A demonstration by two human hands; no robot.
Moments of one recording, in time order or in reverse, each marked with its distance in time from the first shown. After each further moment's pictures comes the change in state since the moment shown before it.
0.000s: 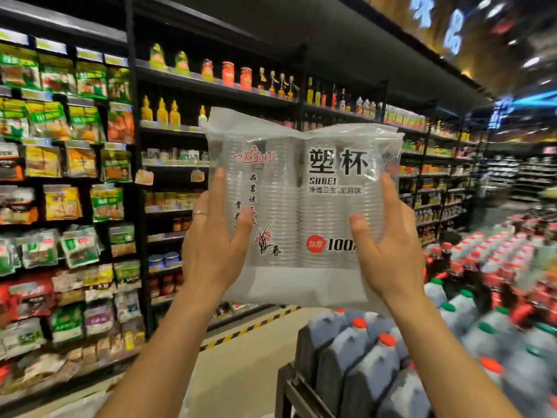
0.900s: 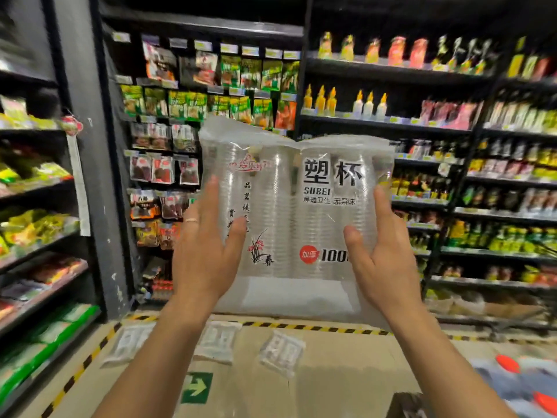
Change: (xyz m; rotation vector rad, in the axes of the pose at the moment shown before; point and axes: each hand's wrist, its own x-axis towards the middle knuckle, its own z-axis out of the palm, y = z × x) left_hand -0.069 -0.093 -0.134 0.461 0.253 -0.260; right_hand -0.048 -0.066 0.170 0.408 -0.410 -0.225
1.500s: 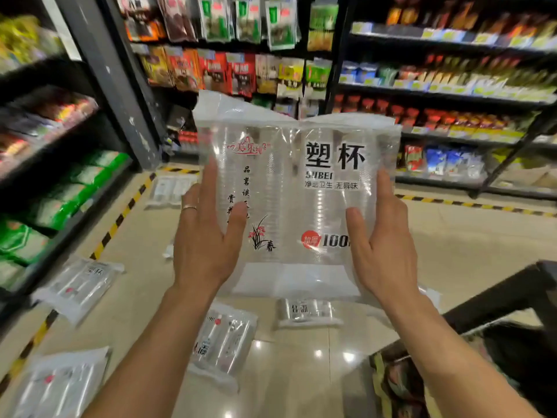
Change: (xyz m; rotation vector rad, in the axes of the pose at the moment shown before) left_hand -0.264 -0.296 0.161 0.132 -0.279 -0.331; right_hand -0.267 0.183 0.289 0.015 -0.392 0.254
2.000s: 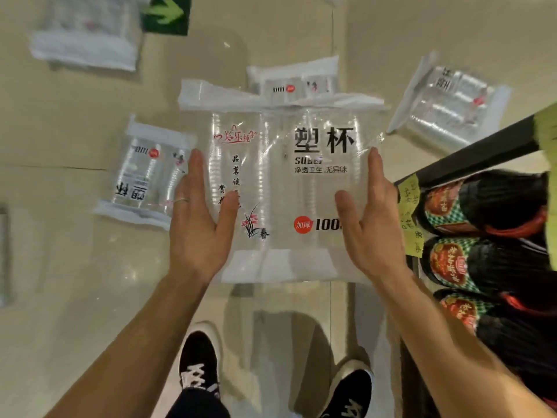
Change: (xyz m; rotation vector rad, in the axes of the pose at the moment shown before) left_hand -0.327 -0.279 0.307 0.031 -0.427 -0.309; right_hand -0.297 0.346 0.258 0.005 -0.351 0.416
